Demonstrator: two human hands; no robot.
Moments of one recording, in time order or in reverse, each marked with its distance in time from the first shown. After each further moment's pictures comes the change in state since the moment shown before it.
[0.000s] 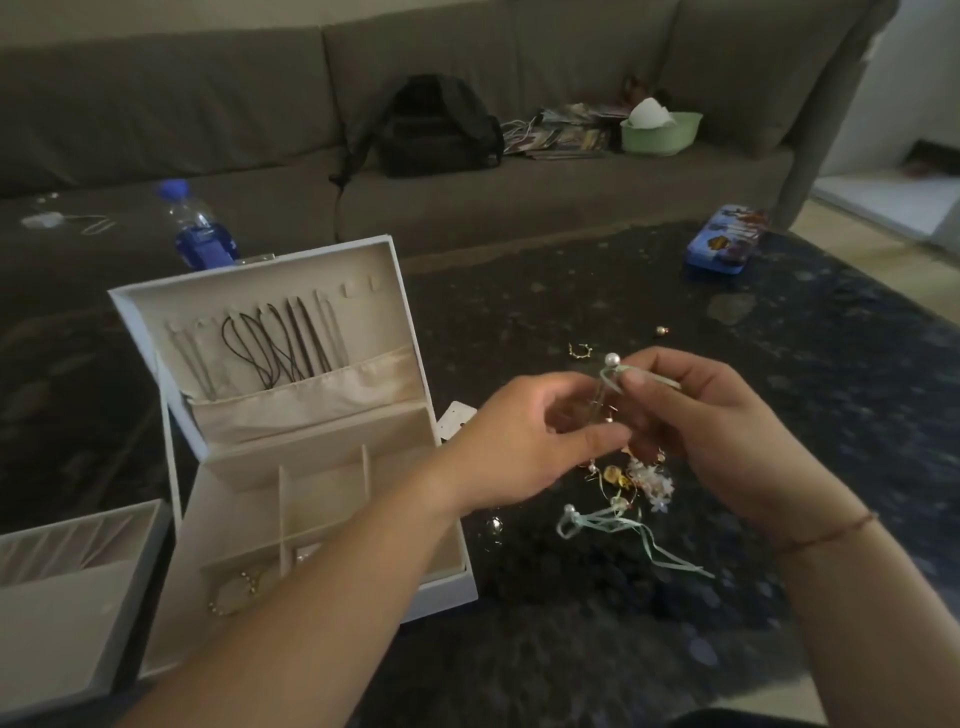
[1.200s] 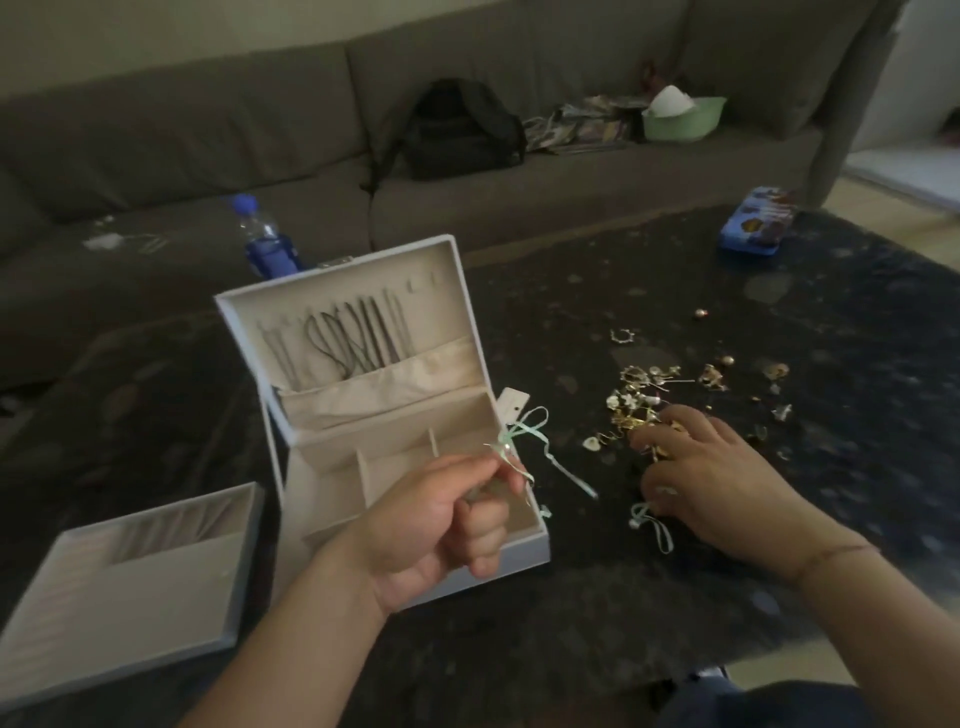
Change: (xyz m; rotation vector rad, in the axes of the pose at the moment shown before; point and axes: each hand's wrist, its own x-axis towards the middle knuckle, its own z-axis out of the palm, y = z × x) left_hand -0.117 -0.021 -0.042 -0.810 -0.028 -0.456; right_hand -0.029 0.062 0.013 -1.523 -0.269 -0.085
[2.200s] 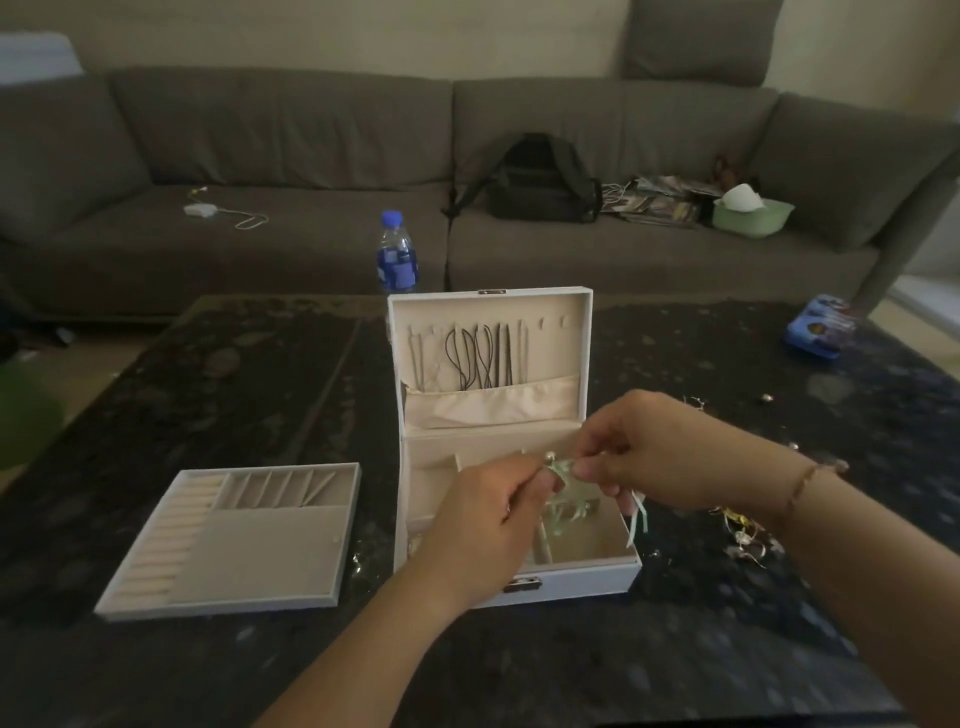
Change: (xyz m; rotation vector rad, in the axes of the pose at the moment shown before) left_hand -0.049 -0.009 -0.052 0.836 0.444 0.730; right_hand 0.068 -0.164 -0.156 0.495 -0.295 -0.034
